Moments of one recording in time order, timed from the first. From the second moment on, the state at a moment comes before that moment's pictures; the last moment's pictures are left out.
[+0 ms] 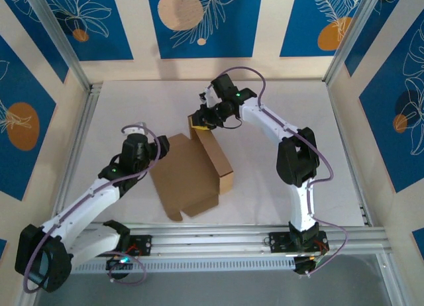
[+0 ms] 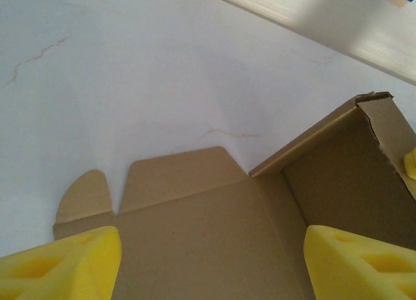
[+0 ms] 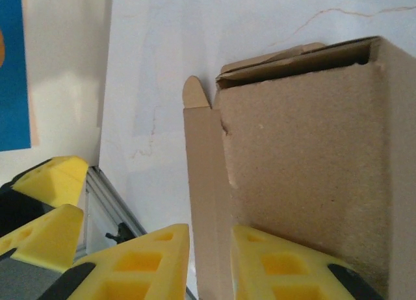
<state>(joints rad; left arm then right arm) -0.45 0.99 0.65 -0.20 -0.22 -0.60 0.55 2.05 1.85 -0.79 -0.66 0.52</state>
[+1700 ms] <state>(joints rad) -0.44 0.64 0.99 -0.46 0.04 -0.47 0.32 1.60 0.92 -0.38 -0.56 0.65</state>
